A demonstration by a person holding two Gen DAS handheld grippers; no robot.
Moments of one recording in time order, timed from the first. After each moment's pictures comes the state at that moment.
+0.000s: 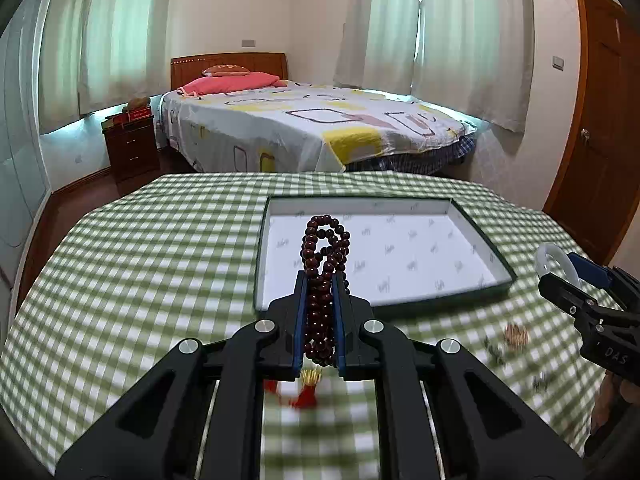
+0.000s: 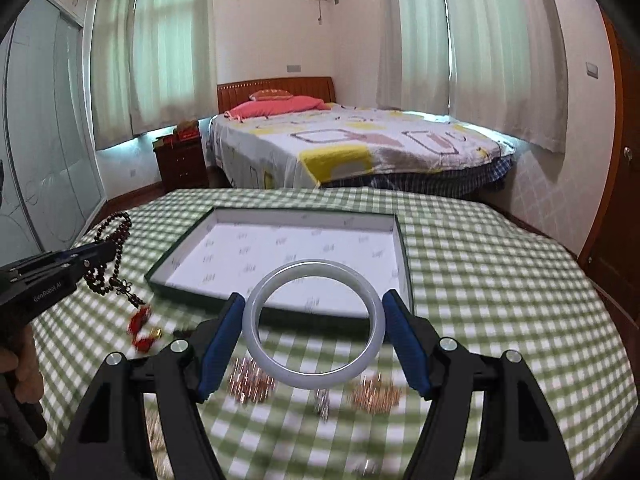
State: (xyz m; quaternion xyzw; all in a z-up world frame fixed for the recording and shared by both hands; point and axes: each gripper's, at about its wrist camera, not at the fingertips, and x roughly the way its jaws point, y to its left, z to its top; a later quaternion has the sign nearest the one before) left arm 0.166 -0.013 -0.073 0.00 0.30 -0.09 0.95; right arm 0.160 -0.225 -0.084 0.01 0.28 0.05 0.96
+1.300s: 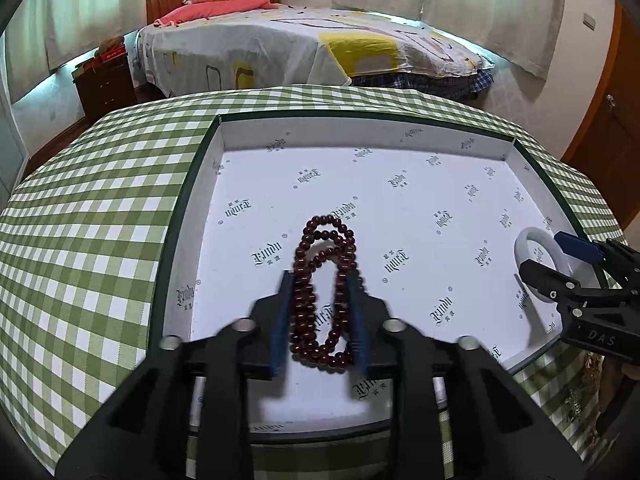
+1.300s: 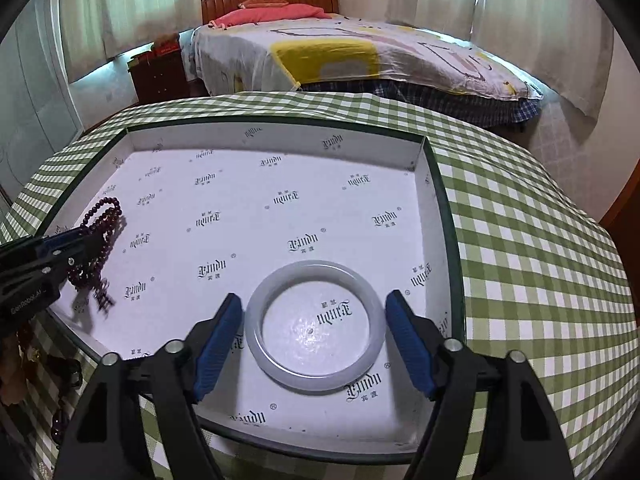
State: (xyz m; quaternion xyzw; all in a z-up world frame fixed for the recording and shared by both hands) left arm 0.309 -0.052 -0.173 0.01 0.43 -0.10 0.90; right arm 0.313 -0.240 -0.176 -0.03 0.44 0.05 0.90
